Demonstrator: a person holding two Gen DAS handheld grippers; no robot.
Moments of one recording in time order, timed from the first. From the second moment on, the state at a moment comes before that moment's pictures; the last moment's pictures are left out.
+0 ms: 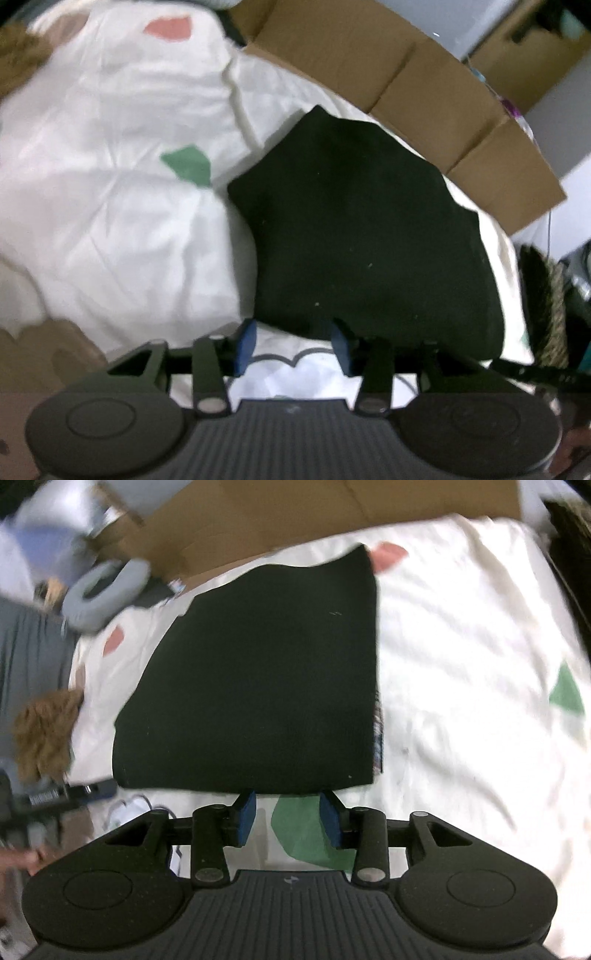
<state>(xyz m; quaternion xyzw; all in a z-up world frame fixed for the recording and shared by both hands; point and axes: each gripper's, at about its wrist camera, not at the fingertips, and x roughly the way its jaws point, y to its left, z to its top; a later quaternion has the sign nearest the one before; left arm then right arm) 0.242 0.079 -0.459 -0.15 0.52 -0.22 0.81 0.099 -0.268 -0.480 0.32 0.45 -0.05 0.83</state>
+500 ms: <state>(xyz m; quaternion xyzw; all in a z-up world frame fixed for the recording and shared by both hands) 0.258 0.123 -0.502 -0.40 0.52 -0.22 0.72 0.080 -0.312 -0.531 0.56 0.35 -0.07 0.75</state>
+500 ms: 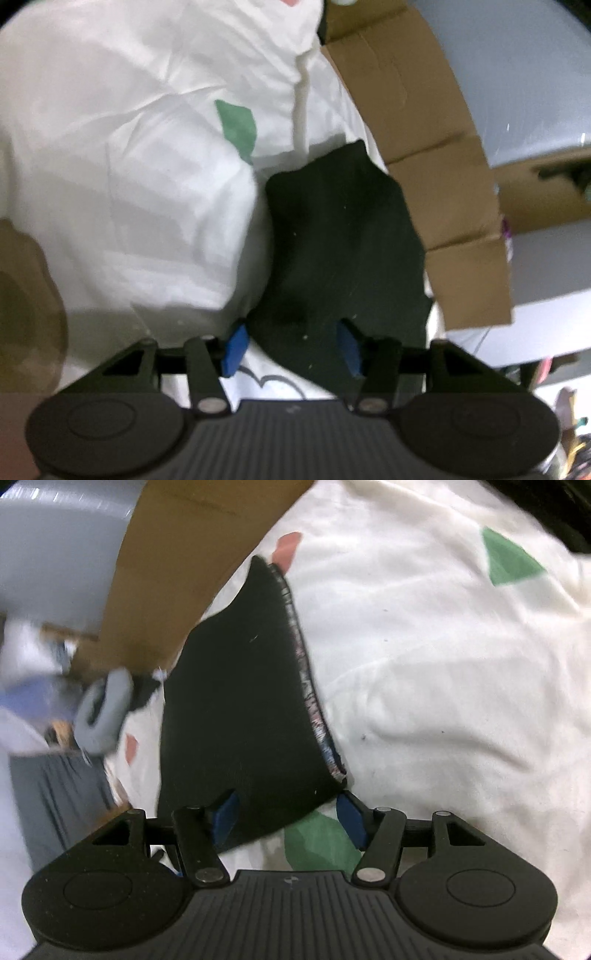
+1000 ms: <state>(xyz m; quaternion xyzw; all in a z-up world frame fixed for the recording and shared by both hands) 0.271 0.134 -0.514 -0.45 0.51 -0.27 0.68 0.085 -0.328 -0.541 0.62 0.32 -0.04 0.71</state>
